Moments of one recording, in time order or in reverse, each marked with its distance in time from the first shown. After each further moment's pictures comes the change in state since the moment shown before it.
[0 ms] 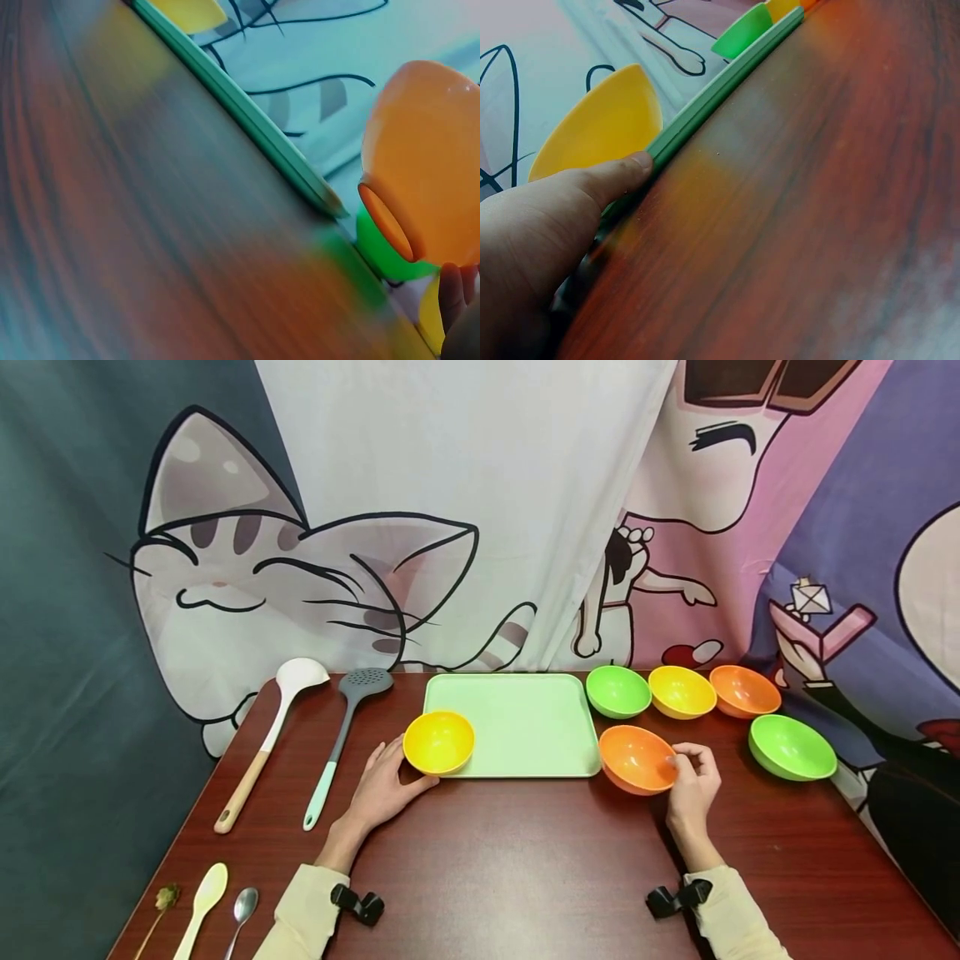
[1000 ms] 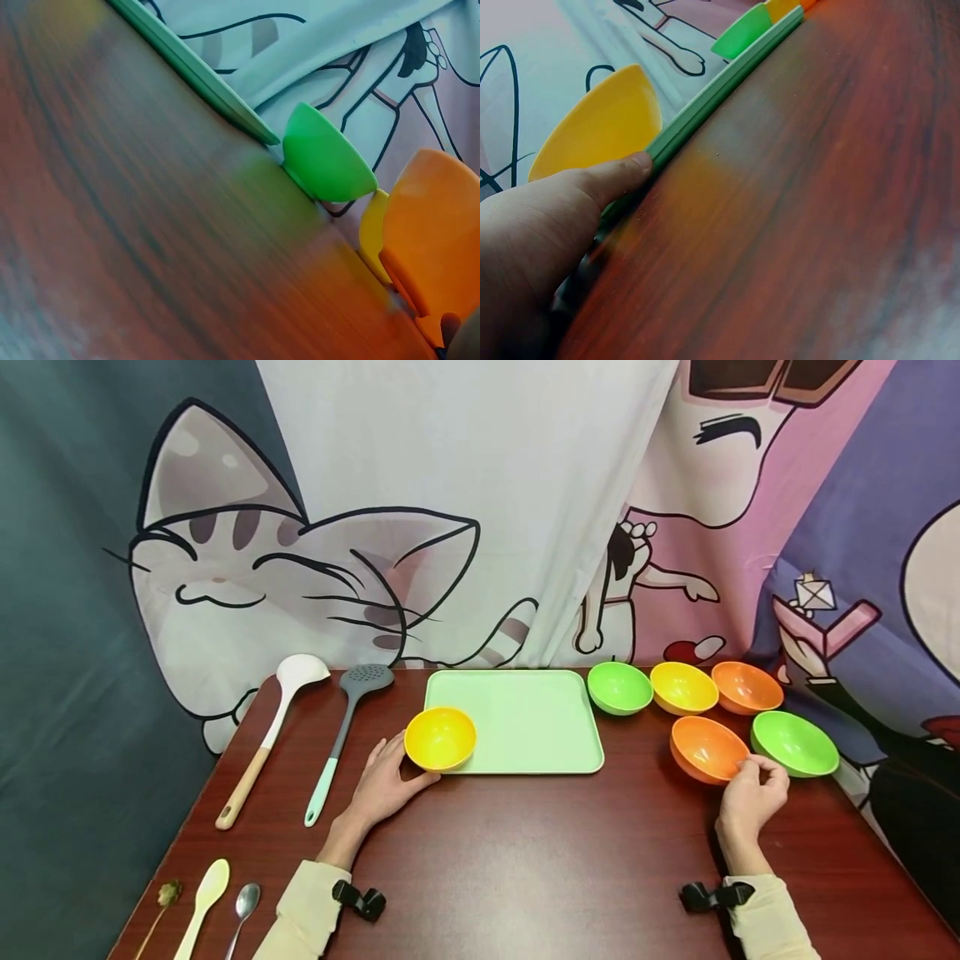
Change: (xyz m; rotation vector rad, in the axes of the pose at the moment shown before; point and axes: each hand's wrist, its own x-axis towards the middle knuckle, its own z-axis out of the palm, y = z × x) left_hand 0.000 0.000 -0.001 -0.011 0.003 0.007; right_hand 0.040 -0.008 -0.052 -0.157 0.342 0.093
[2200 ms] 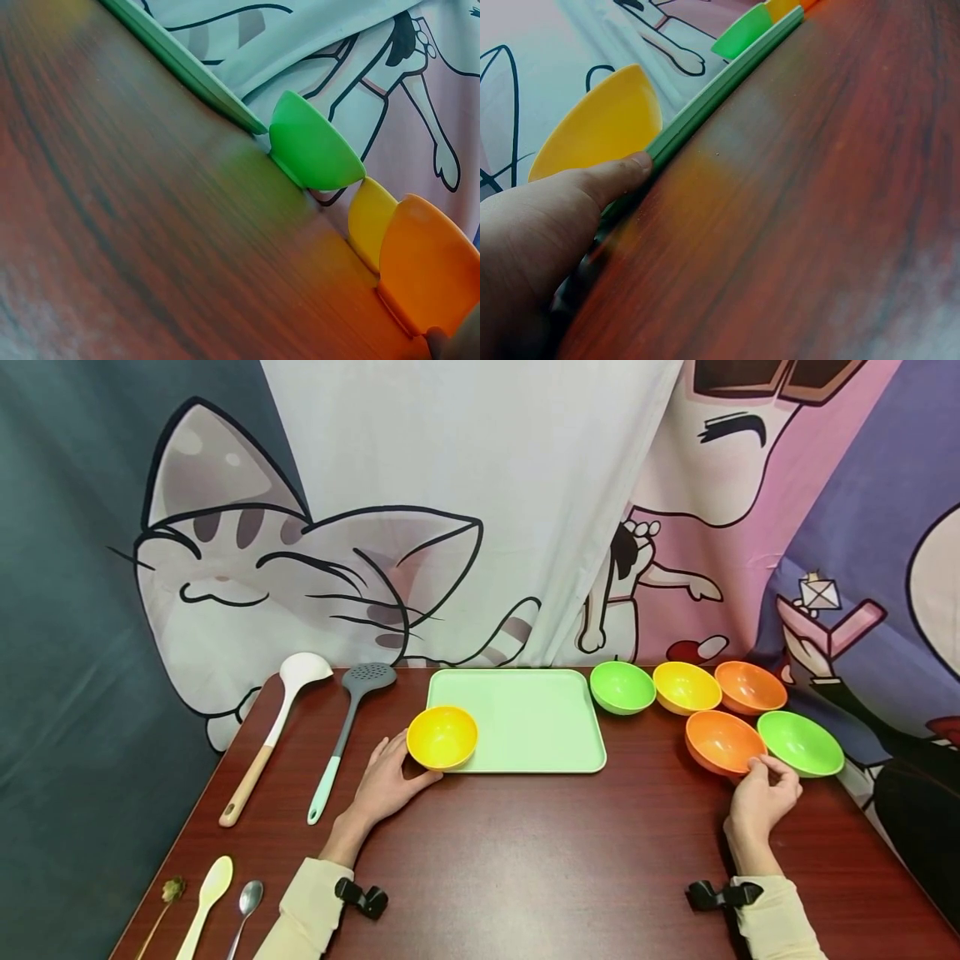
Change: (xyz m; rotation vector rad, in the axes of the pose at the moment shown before) left_hand 0.000 0.001 -0.001 -0.004 -0.011 -0.011; right_hand 0.007 -0.003 -0.005 0.044 0.010 0.077
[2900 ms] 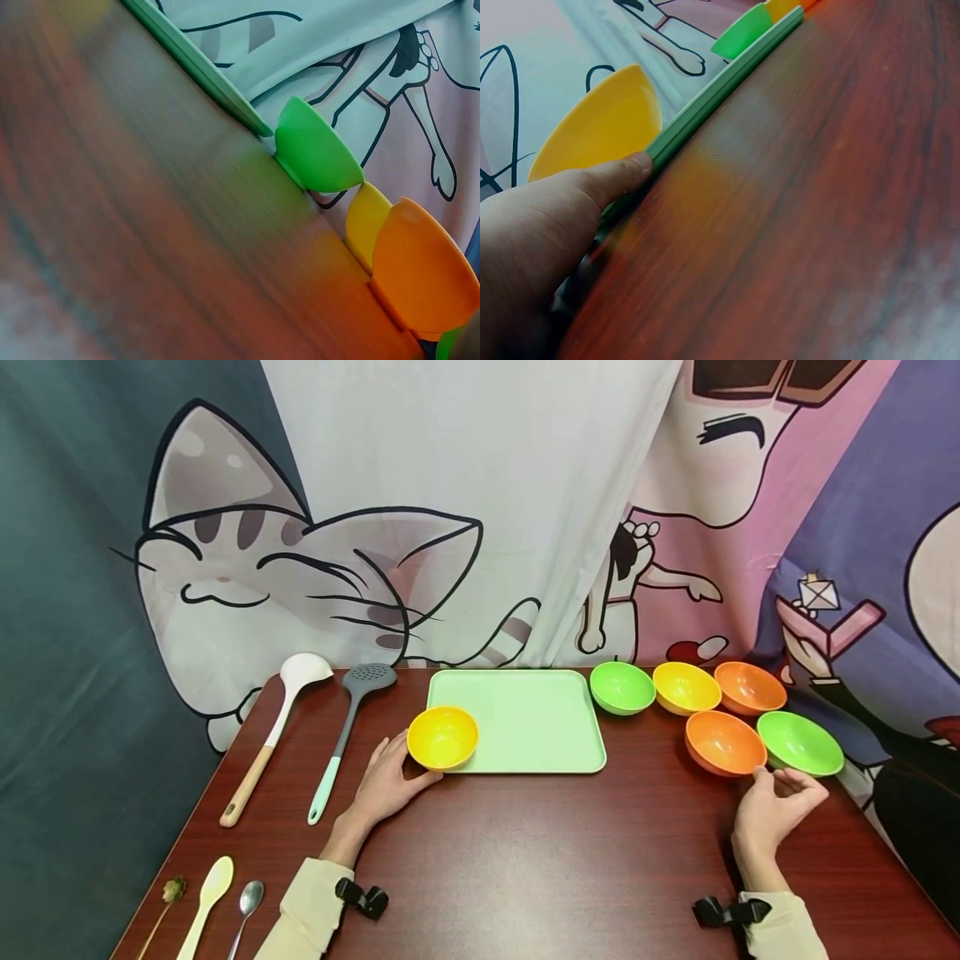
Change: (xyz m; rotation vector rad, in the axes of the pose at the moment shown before) left_hand 0.000 0.001 0.000 -0.003 0.001 0.002; right_hand -0.009 -0.005 -0.015 0.023 -0.003 -0.143
